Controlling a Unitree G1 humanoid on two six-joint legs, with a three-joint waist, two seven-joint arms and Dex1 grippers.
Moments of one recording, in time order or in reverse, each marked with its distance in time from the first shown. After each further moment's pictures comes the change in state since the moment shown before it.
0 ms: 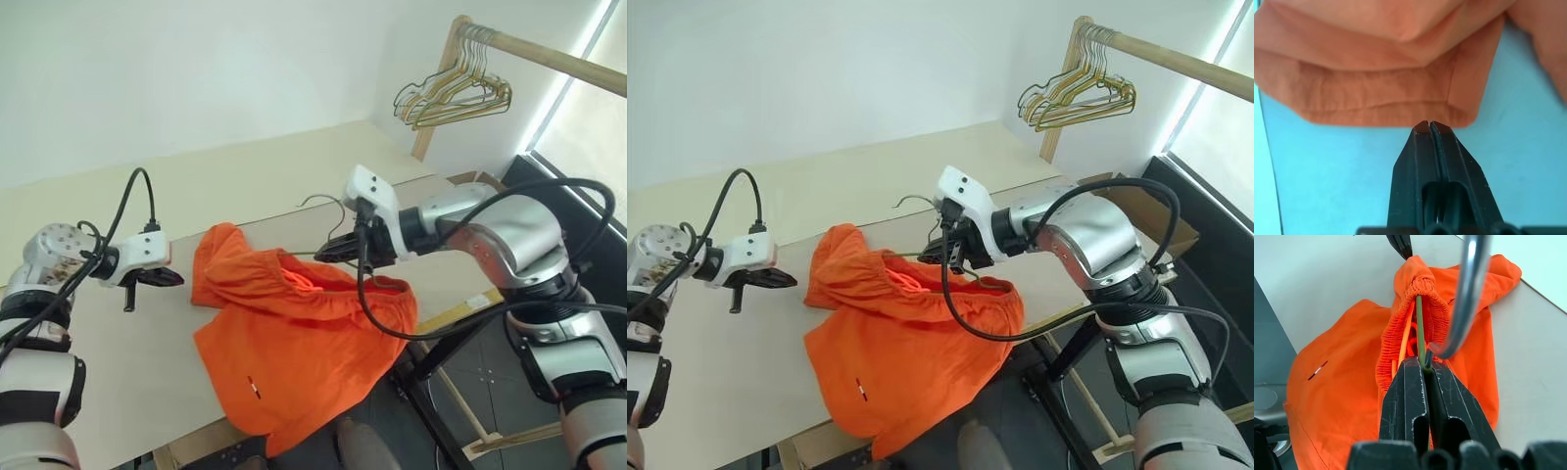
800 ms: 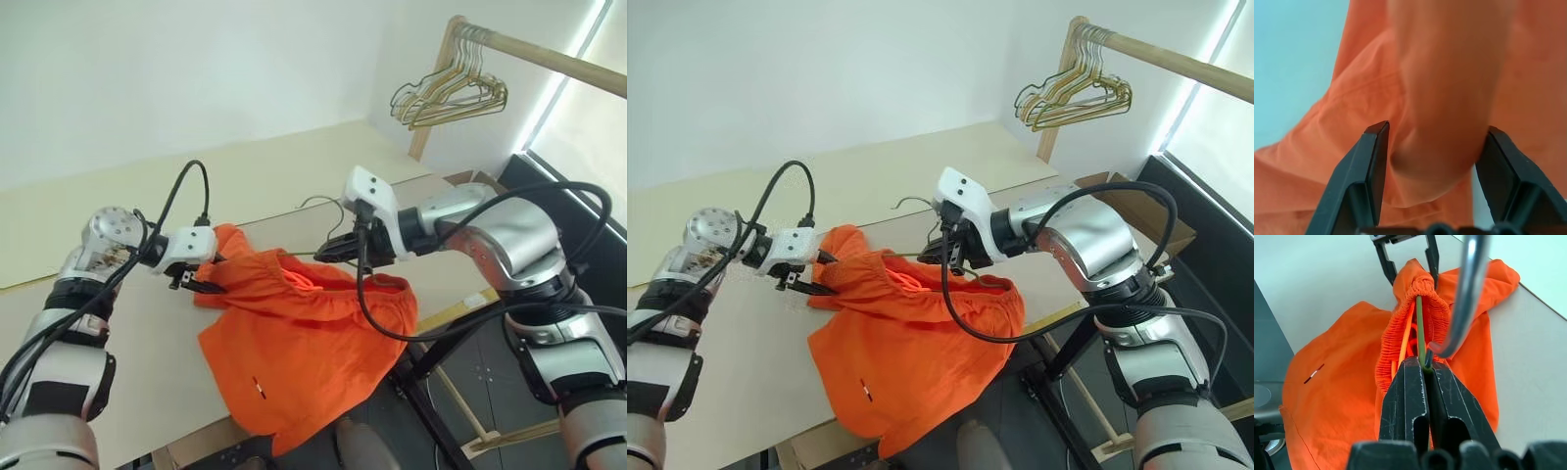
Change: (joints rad) left arm -0.057 -0.149 -0.069 -0.153 -0.048 0.024 -0.098; right arm 0.000 0.024 0.003 0.003 -0.034 -0.024 0.014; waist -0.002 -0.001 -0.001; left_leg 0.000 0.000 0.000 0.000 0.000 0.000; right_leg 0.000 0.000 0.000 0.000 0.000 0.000
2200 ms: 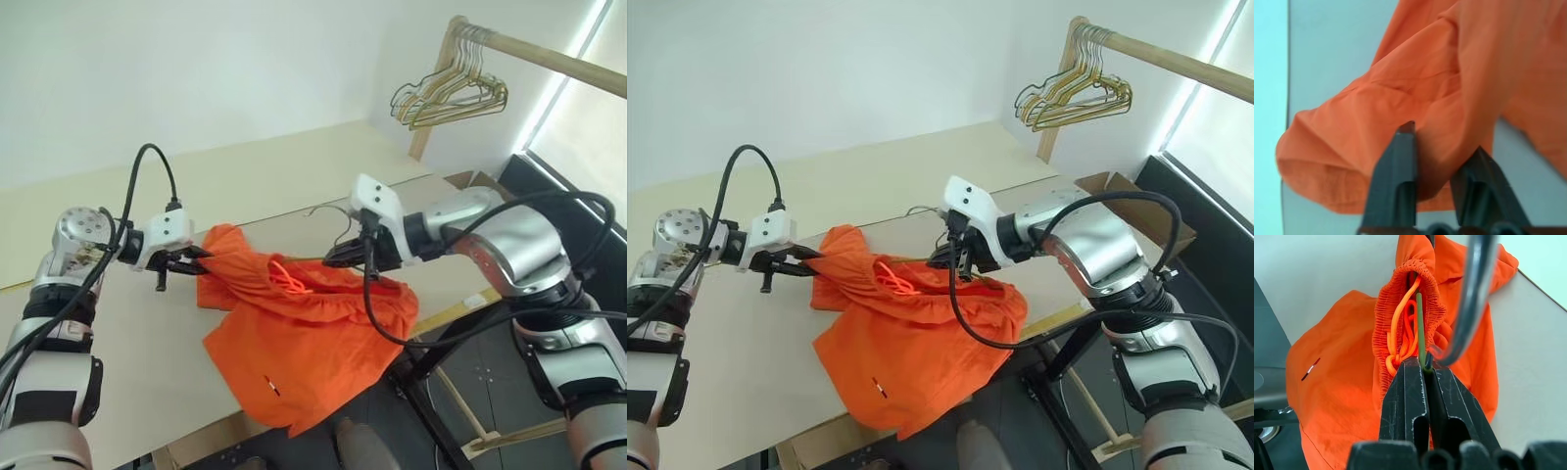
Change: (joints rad) left arm 0.074 0.053 0.144 -0.101 -0.112 0.160 -0.052; right arm 0.030 -0.036 0.025 -0.020 -0.049 -0.035 0.032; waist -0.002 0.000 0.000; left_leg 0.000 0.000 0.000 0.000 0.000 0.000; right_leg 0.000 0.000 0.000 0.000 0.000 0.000
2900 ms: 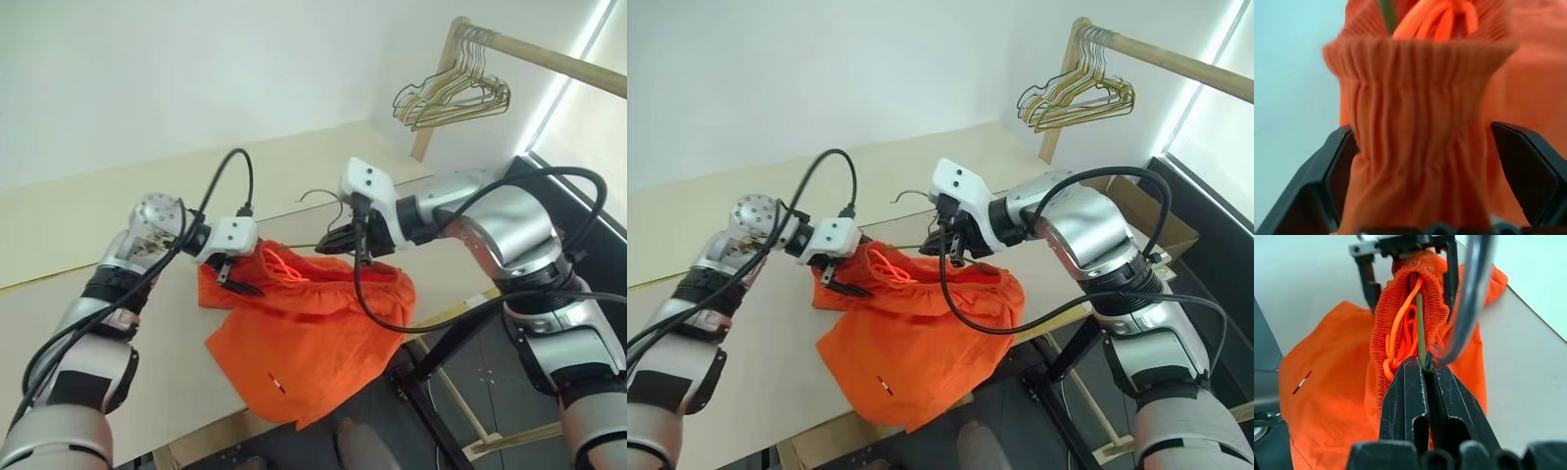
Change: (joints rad) left arm -0.120 -0.161 -0.239 -0.081 0.019 -0.030 0.047; right arm -0.103 0.037 0.017 0.081 -0.043 -0.015 0.031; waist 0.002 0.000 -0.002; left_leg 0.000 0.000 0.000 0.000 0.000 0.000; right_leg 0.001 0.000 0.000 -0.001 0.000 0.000
